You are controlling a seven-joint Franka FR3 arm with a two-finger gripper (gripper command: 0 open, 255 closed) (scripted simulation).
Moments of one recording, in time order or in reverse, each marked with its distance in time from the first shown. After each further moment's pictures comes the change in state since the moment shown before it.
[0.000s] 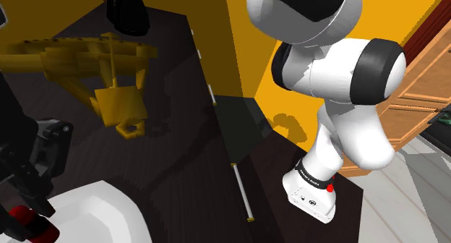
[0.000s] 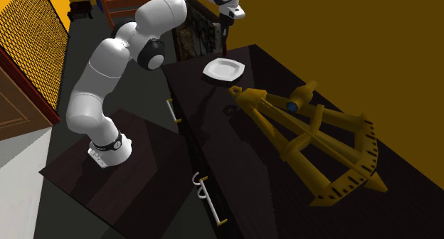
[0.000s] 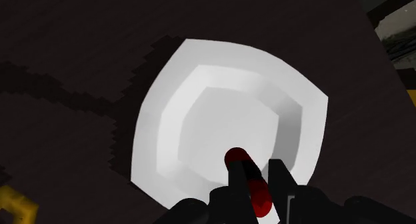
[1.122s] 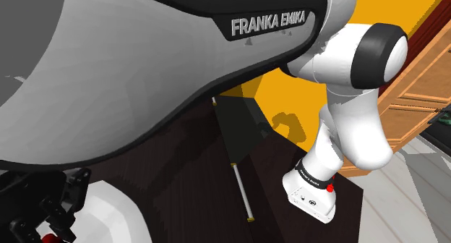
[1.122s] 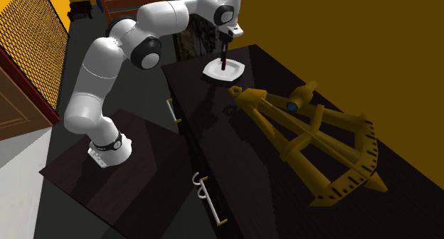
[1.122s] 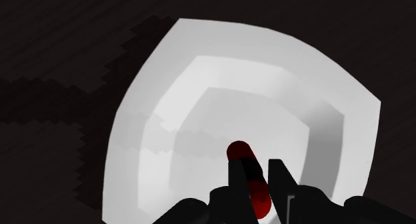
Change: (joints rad) arm -0.101 -0.078 0.014 -0.372 0.026 0.278 0.005
